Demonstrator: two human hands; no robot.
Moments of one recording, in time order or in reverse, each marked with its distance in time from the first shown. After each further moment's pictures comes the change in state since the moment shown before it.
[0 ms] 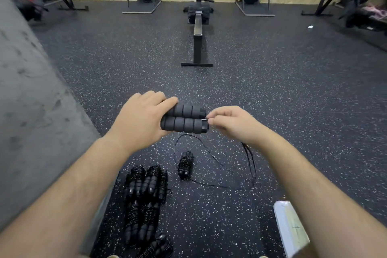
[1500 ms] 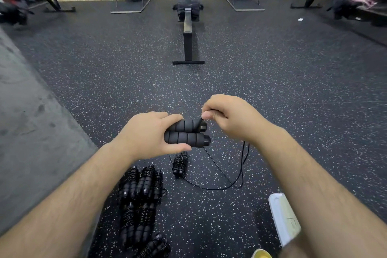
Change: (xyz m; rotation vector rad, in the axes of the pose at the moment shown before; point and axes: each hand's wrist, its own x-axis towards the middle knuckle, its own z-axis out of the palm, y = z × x) left_hand 0.005 0.037 0.020 -0.242 -0.207 -0.020; right_hand -0.004 0.011 -0.022 -0.633 0.170 -0.340
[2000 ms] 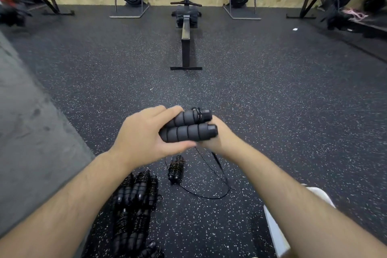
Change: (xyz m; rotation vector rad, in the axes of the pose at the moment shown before) left_hand -0.007 0.023 -0.024 -0.181 0.311 -0.012; right_hand 0.004 -0.030 0.032 0.537 -0.094 0.292
